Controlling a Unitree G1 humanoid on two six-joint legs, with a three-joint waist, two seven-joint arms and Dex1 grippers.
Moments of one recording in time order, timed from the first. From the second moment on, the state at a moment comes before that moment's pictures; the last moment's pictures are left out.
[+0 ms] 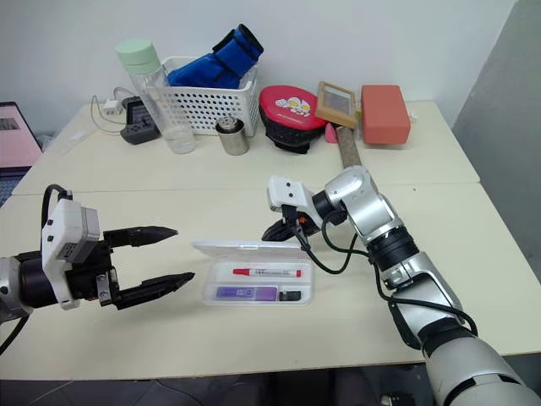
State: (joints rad) left arm 0.10 1.03 0.58 -0.63 -0.83 0.75 -0.98; right arm -0.99 -0.27 0.36 0.35 -0.03 0.33 1.47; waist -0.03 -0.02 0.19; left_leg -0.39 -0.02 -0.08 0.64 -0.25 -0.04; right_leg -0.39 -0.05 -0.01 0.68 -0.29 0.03
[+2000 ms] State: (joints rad) left arm -0.10 0.92 0.45 -0.27 -0.66 0.66 -0.81; right arm -0.60 -0.50 0.05 -0.06 0.28 0.67 1.04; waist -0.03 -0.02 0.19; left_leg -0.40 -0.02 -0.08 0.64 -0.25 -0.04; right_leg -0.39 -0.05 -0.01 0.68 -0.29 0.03
